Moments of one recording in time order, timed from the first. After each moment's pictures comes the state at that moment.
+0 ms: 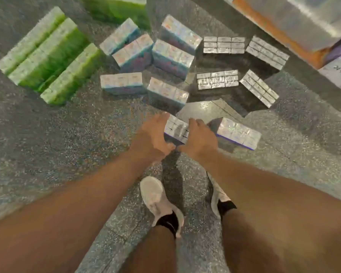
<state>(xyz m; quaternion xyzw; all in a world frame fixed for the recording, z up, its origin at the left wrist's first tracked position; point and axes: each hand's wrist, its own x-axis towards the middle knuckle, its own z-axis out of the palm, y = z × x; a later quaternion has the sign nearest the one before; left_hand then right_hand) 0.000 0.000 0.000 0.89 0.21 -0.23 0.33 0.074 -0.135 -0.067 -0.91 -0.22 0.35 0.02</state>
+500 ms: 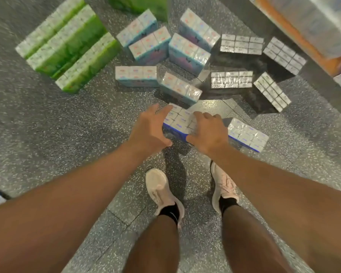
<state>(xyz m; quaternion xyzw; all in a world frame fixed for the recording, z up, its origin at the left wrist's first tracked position) -0.019 0.033 0.003 0.88 0.27 -0.23 0.32 0.085 -0.121 -0.034 -0.90 -0.29 0.34 0.02</state>
